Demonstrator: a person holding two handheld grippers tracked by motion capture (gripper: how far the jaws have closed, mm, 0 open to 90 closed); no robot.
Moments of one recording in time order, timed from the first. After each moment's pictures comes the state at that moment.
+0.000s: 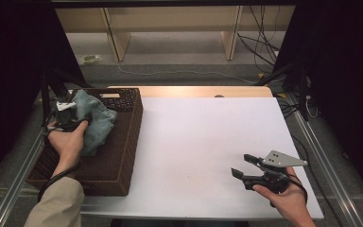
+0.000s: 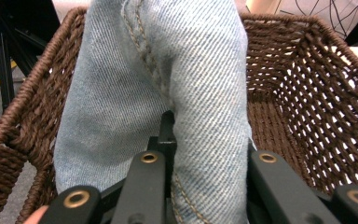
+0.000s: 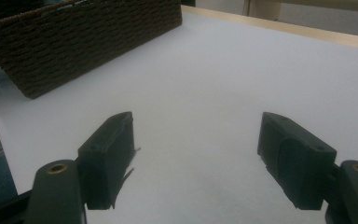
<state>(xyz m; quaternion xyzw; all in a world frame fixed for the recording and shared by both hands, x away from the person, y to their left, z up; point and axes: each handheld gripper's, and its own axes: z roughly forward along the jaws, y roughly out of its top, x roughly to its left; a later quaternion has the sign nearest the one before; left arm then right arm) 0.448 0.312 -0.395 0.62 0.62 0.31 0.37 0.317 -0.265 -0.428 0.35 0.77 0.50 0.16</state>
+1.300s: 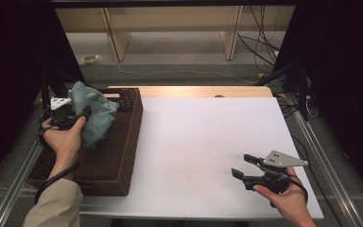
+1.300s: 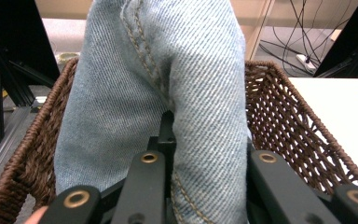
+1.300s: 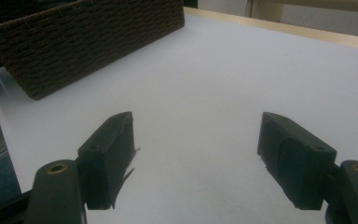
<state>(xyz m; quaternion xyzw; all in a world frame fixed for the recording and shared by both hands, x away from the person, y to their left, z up) 0.435 0.306 -0.370 0.60 0.59 0.34 0.42 0.316 -0.266 -0.428 0.35 0.77 0.51 0.16</state>
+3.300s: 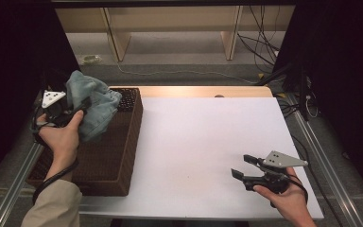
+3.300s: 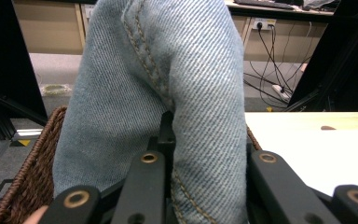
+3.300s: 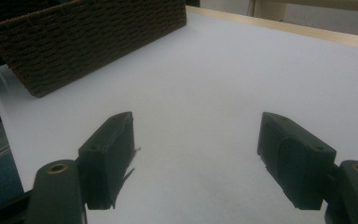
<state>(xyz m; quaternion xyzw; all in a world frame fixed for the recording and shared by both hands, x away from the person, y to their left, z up) 0.419 0.294 -0.336 0.58 0.55 0.35 0.48 0.316 -0.266 -0.428 0.35 0.77 0.50 0.16</state>
